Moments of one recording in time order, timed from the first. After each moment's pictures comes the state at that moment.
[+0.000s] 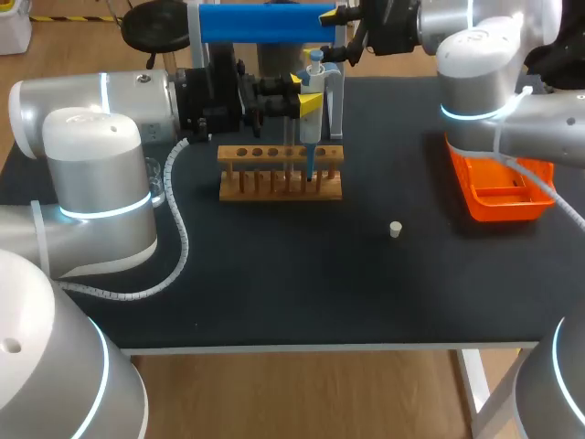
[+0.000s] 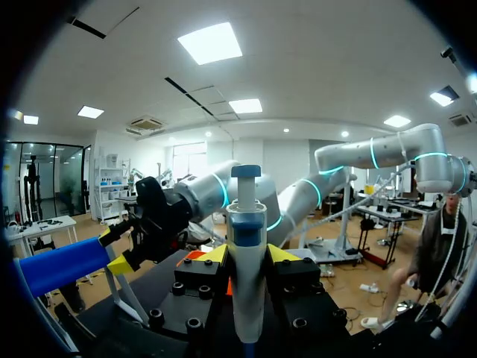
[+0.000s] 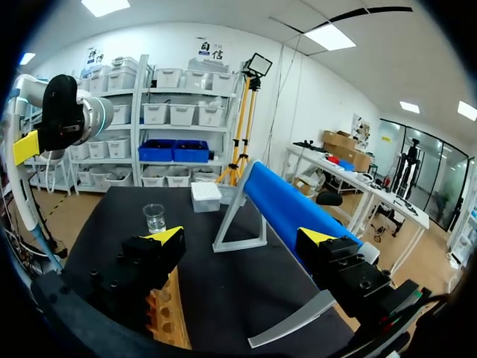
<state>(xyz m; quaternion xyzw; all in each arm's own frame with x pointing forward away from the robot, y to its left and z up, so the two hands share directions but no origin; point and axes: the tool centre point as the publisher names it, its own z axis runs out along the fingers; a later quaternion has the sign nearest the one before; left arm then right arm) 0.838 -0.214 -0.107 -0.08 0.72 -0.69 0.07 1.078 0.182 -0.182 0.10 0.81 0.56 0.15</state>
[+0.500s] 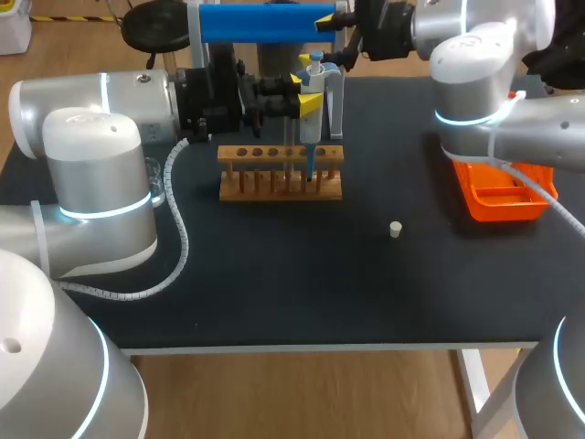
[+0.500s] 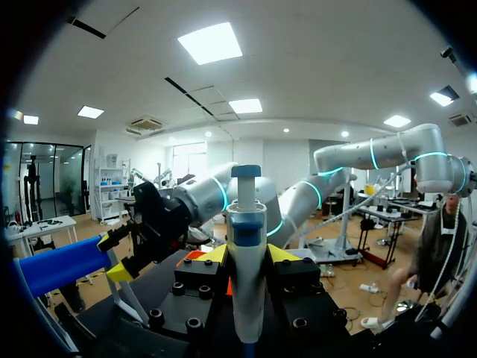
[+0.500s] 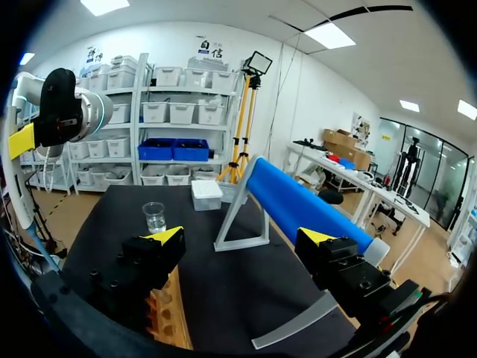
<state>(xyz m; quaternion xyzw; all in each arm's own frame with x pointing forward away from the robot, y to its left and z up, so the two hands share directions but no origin) 0.838 -0.214 -0.107 -0.08 0.72 -0.69 0.07 1.075 0.190 -0.189 0.10 0.81 0.55 0.15</state>
